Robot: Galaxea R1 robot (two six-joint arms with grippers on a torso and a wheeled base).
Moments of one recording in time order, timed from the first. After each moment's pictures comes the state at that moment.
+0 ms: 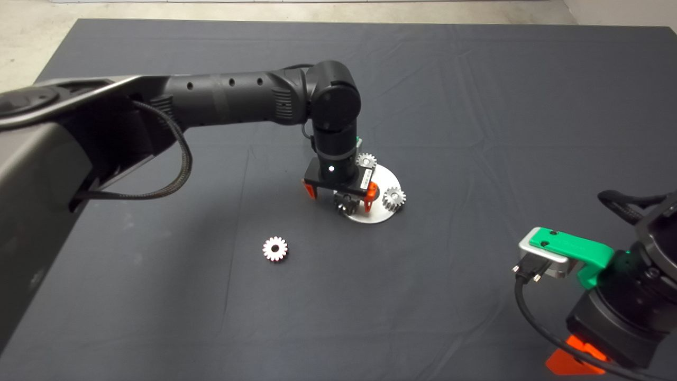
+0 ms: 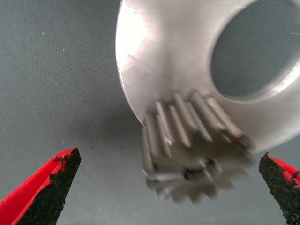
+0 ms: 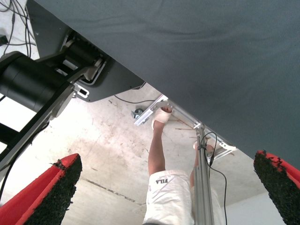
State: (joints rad) left arm -0.37 2.93 -1.52 0.19 1.43 -1.12; right arm 0.61 2.32 -0.40 0.24 -1.53 1.33
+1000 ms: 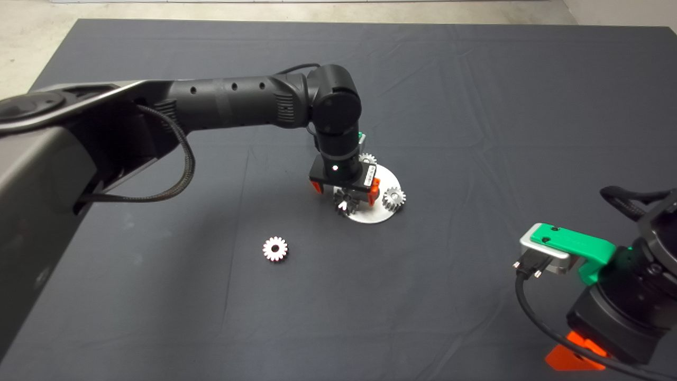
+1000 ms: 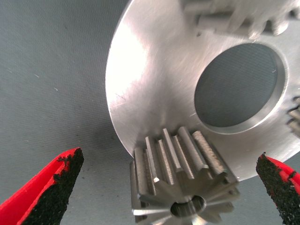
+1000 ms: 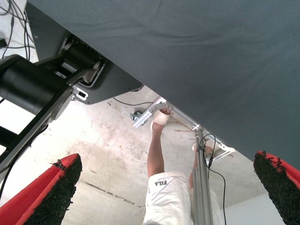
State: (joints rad) left arm -0.36 2.94 -1.52 0.26 1.38 -1.12; right arm 0.62 2.32 -0.40 0.24 -1.53 1.33
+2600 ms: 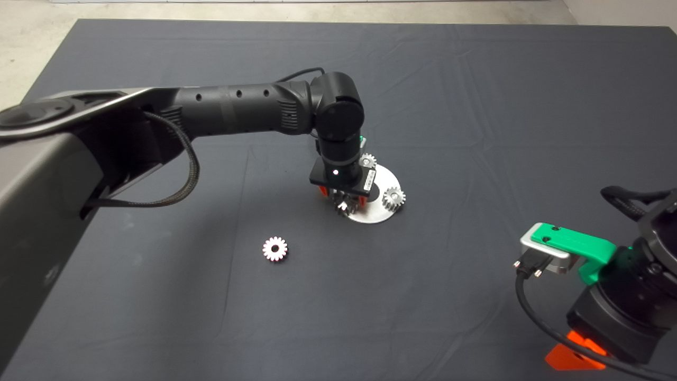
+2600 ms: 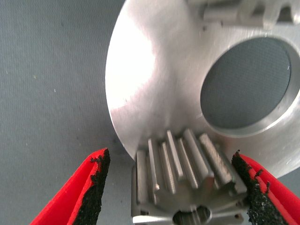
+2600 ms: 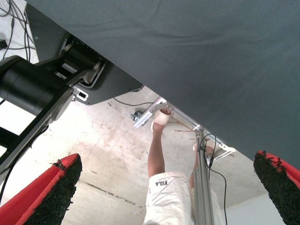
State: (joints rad) left arm -0.35 2.95 -1.51 0.30 1.41 -1.12; right arm 0.62 2.32 -0.40 0.24 -1.53 1.33
